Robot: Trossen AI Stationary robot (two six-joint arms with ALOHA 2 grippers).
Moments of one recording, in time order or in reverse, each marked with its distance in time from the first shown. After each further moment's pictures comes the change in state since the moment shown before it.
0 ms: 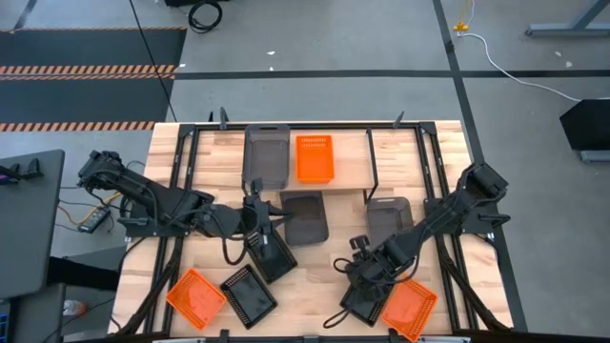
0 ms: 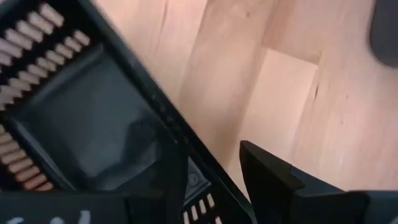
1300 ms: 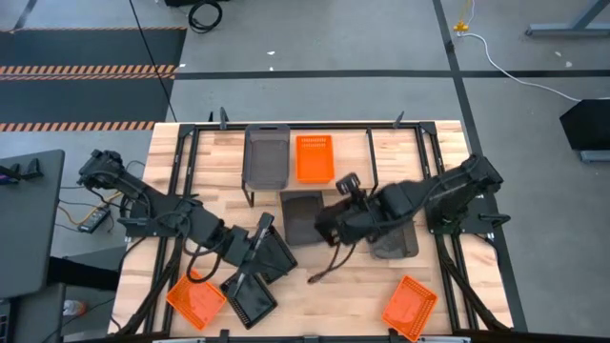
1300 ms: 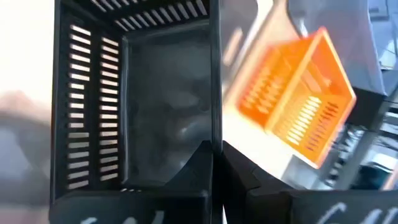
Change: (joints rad) left arm -0.099 0.000 0.000 0.309 0.521 0.198; right arm -0.242 -0.012 0.717 -0.850 0.427 -0.575
